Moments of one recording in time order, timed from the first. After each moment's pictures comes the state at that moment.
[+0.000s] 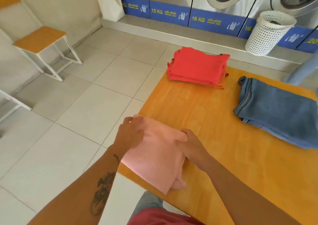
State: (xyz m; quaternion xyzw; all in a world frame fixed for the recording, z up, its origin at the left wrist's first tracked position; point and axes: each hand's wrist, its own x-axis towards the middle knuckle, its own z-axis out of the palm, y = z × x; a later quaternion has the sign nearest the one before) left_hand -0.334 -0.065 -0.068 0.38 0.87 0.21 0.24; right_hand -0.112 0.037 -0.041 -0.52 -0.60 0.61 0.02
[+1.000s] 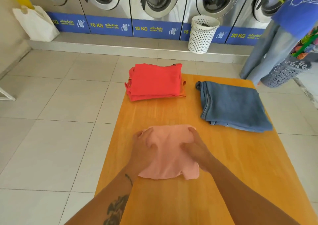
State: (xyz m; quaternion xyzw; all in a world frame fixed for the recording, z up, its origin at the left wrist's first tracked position) left_hand -0.276 0.048 -0.063 0.47 0.73 0.33 0.38; right_hand -0.076 0.103 -0.034 -0.62 -0.50 0.58 0.17
